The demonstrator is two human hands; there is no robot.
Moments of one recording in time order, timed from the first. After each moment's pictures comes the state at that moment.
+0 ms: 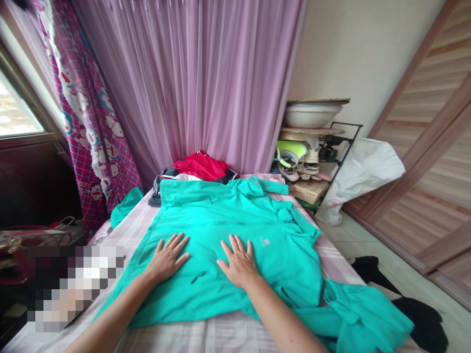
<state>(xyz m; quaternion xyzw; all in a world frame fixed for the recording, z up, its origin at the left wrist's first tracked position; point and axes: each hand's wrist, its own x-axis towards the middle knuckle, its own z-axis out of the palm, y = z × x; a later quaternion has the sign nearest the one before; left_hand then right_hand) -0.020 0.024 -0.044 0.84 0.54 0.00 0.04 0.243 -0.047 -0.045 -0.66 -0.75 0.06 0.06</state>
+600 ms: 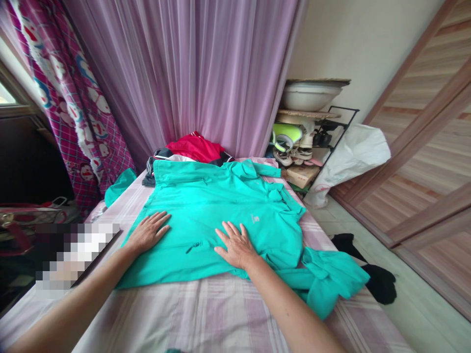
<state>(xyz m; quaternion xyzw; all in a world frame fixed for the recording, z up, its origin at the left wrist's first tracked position) -0.062 0.032 -0.039 0.84 0.55 0.04 0.02 0.267 -0.081 -0.043 -0.60 -0.80 0.08 0.03</state>
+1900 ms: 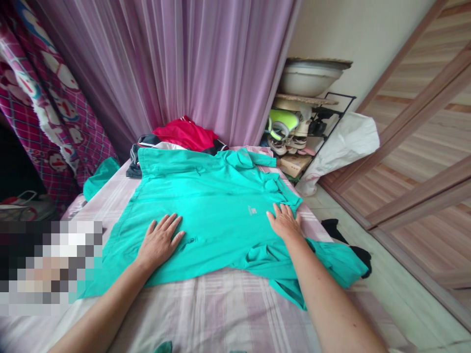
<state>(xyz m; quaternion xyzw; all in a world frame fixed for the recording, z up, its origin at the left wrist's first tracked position) 0.010 -0.025 -0.041 0.84 0.54 0.06 0.01 0.411 -0.070 -0.044 -0.87 -0.49 0.00 -0.04</state>
